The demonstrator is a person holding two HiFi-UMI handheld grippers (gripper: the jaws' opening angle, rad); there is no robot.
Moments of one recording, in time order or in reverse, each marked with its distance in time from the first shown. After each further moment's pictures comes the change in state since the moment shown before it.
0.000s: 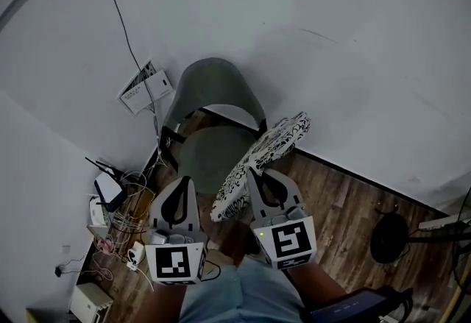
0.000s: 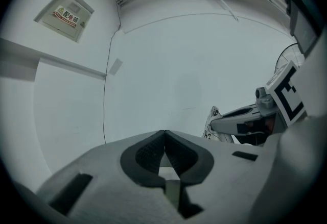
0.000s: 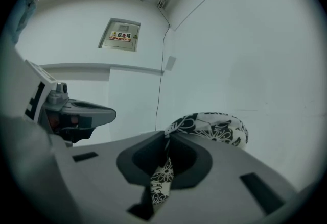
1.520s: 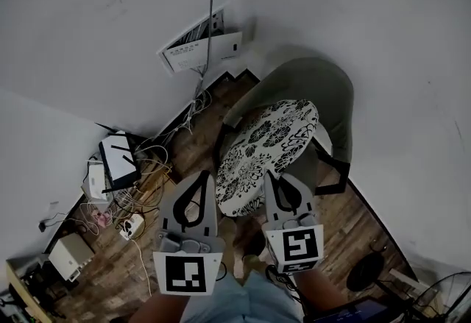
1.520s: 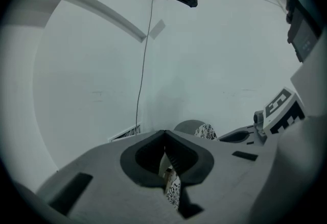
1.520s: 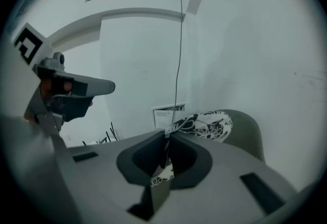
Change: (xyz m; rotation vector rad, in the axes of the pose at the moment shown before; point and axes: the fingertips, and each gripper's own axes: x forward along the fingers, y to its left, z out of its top) left arm 0.149 0.279 -0.153 -0.253 0.227 0.173; right arm 0.354 0.112 -0.110 -0.032 0.334 0.197
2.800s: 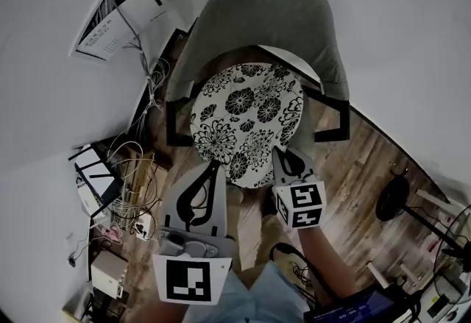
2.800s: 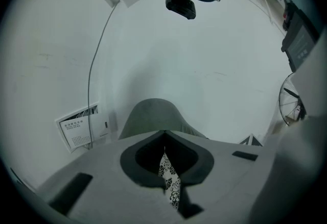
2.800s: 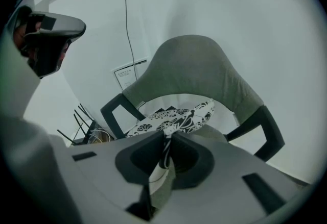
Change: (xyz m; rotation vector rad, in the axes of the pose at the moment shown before) left arm 0.087 -0.104 -0.089 0.048 0.195 -0.369; right arm 0.024 -0.097 -0.246 0.317 0.333 -0.198
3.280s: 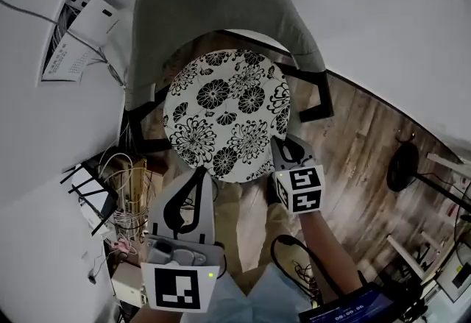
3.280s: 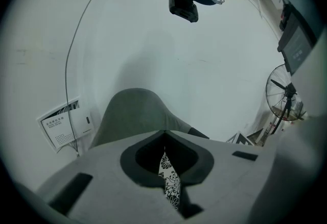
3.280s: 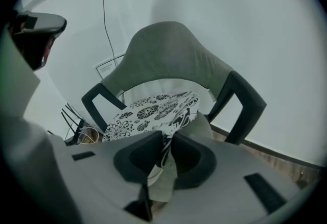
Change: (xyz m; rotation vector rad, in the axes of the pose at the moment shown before) left arm 0.031 -0.057 -0.028 0.080 0.086 -0.117; right arm 0.004 -0.072 -0.070 0.126 0.057 -0.082
